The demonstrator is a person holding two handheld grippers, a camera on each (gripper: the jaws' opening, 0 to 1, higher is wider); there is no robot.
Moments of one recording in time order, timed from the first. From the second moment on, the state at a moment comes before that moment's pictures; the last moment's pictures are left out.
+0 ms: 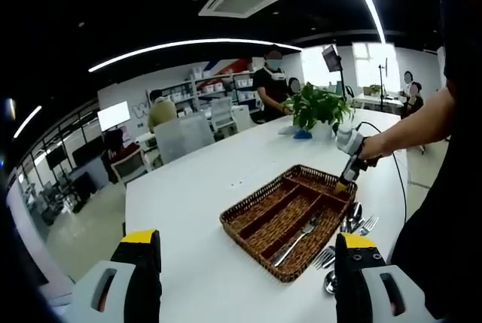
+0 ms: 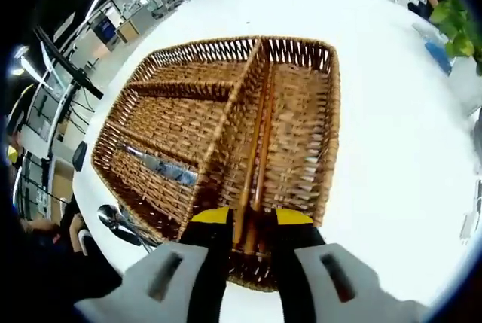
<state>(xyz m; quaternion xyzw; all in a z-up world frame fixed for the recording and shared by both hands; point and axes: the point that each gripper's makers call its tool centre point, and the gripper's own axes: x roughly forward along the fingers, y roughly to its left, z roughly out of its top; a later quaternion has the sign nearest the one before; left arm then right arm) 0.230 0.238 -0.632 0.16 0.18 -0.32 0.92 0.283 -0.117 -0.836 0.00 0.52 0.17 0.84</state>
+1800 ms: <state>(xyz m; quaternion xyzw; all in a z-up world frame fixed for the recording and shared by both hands) 0.197 0.195 -0.671 0.16 0.21 -0.35 0.90 0.197 -0.130 -0.664 -0.11 0.22 0.33 0.91</state>
